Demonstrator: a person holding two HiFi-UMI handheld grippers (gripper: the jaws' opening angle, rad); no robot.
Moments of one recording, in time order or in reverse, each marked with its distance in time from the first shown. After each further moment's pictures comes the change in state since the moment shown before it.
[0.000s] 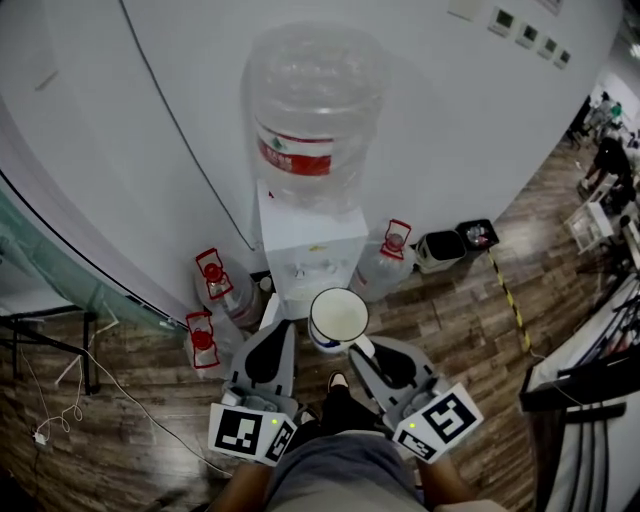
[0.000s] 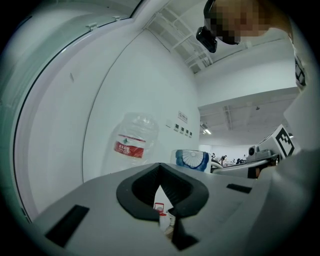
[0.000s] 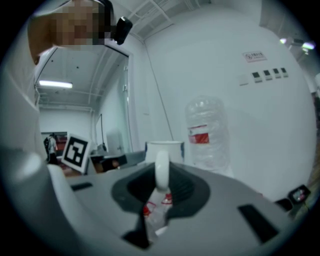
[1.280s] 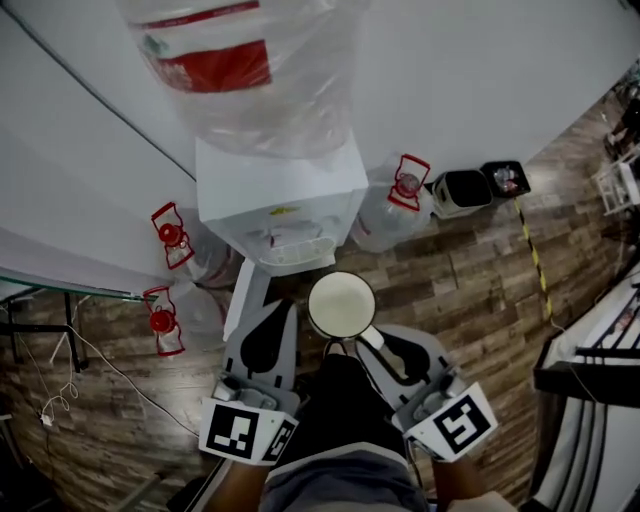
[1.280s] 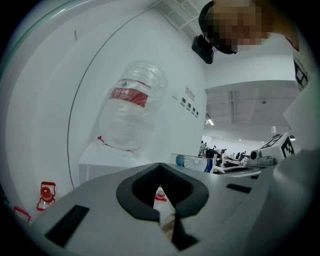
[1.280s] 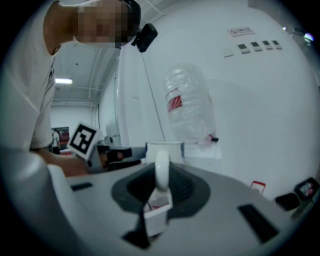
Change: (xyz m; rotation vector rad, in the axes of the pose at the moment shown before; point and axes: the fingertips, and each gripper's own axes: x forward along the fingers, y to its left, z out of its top) left arm 0.135 0.023 -0.184 -0.049 0.141 0.004; right arm 0.053 -0.153 -0.147 0.013 0.042 0.033
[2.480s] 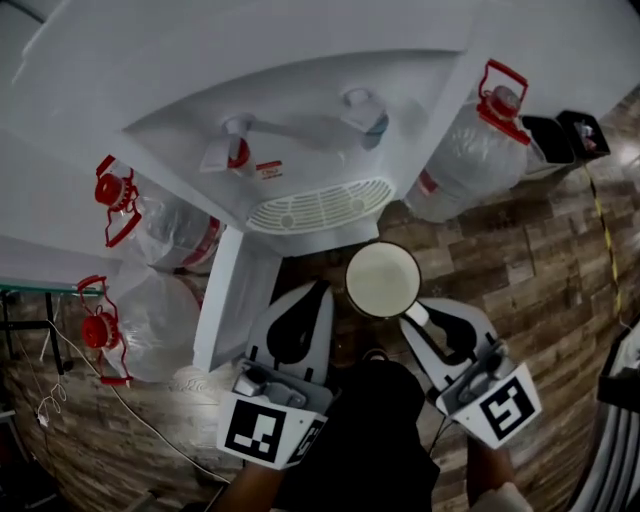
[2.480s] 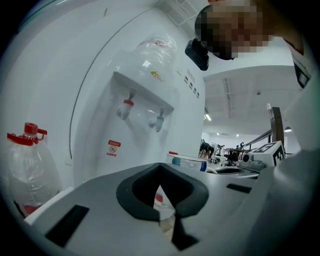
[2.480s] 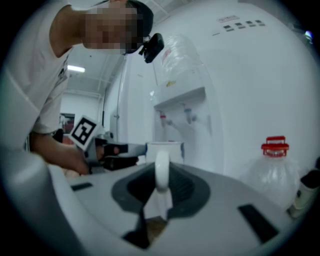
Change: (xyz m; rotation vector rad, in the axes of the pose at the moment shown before) left arm 0.064 0.117 -0.328 0.020 -0.017 -0.030; right arm 0.108 -0.094 -0.333 -0.102 -0.036 0.044
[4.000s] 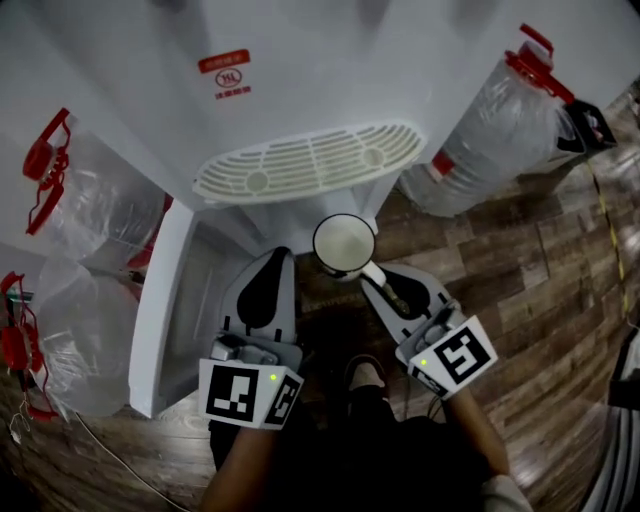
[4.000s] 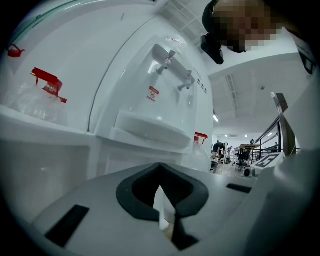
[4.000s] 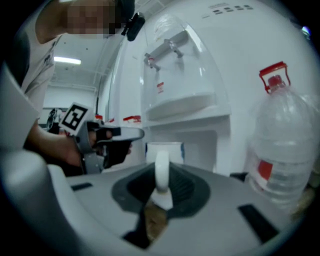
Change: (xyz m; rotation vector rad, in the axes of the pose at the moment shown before) left arm 0.031 0.106 -0.160 0.002 -0.074 0.086; right arm 0.097 -0.040 -0.210 0.011 0.046 -0.030
